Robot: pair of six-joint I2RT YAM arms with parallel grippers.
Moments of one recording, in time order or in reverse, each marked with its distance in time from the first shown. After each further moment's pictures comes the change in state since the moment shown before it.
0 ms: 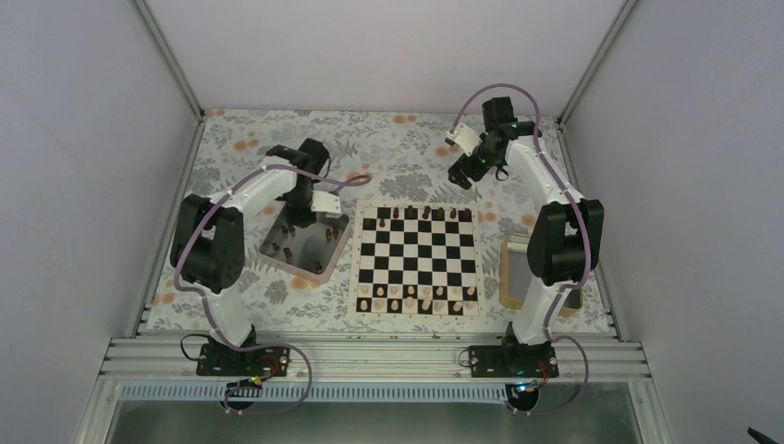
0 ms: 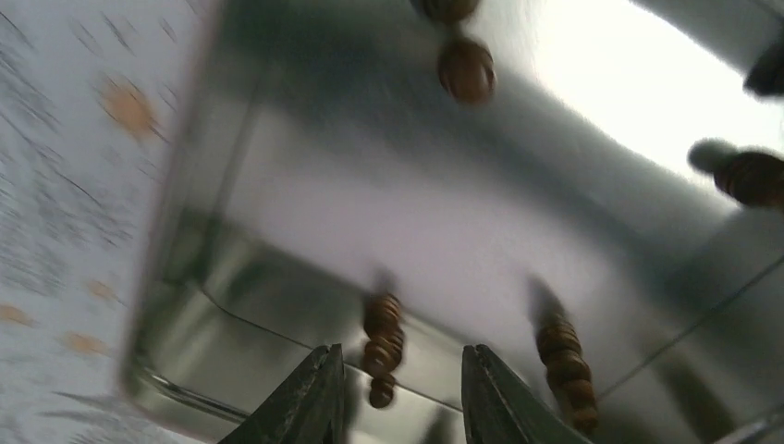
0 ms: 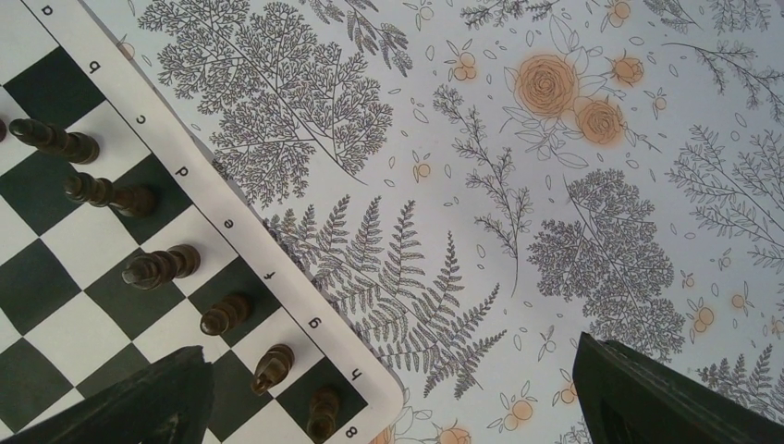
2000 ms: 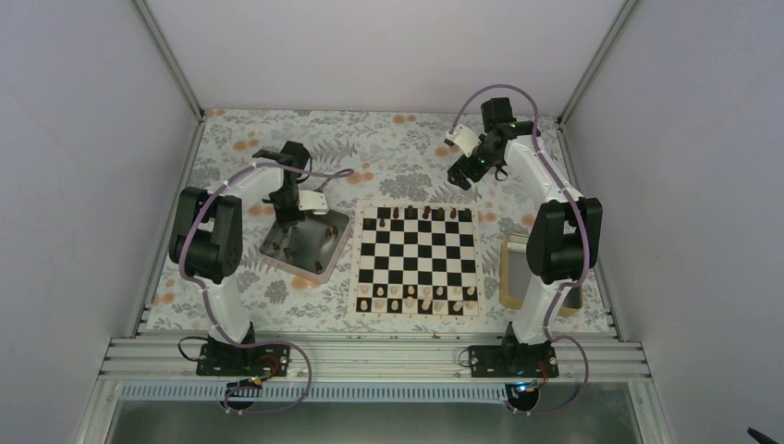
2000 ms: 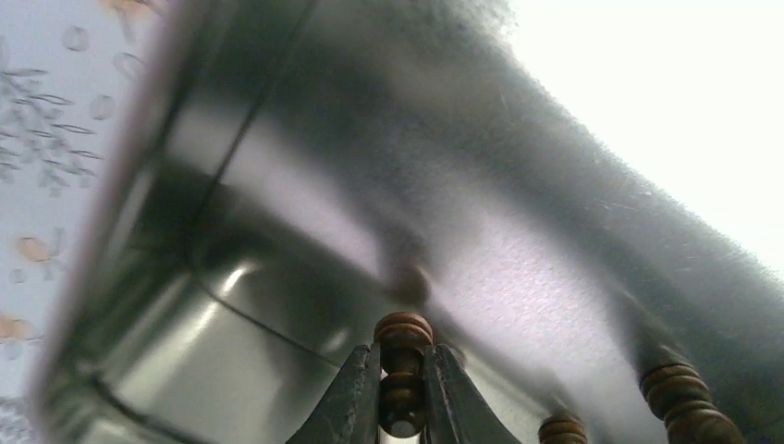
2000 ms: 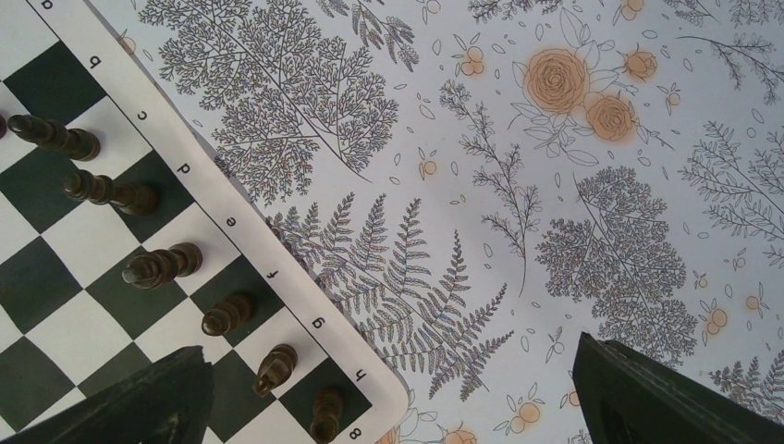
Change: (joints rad) left arm 0.153 0.043 -0.126 0.143 0.021 -0.010; right arm 0.001 0.014 0.006 -0.008 -0.004 0.000
